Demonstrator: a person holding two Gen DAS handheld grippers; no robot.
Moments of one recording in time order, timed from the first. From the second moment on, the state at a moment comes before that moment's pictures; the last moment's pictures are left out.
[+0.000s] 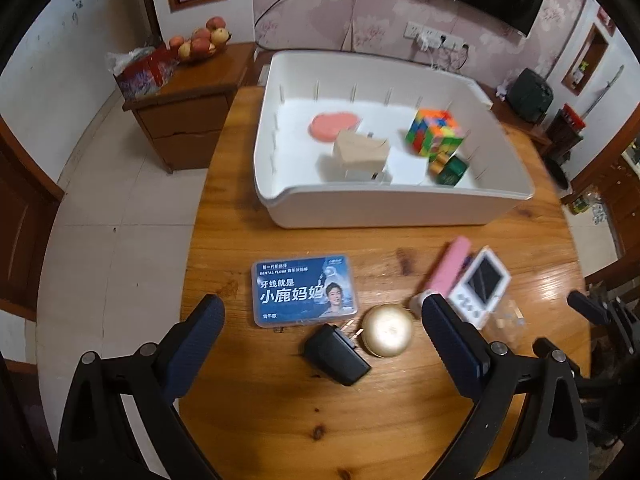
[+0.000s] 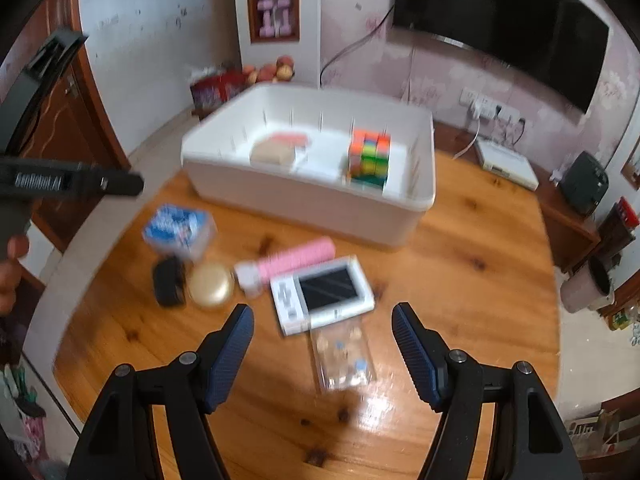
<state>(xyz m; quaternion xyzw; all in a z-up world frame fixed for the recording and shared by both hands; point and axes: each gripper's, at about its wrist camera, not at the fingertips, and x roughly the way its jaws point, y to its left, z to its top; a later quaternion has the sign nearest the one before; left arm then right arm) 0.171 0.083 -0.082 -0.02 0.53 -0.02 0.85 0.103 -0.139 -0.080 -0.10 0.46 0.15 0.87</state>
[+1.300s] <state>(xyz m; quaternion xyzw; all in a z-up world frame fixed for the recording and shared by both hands) 0.204 0.084 -0.189 -0.03 0.59 0.05 0.80 0.123 -0.160 -0.171 -0.08 0.52 0.16 0.83</state>
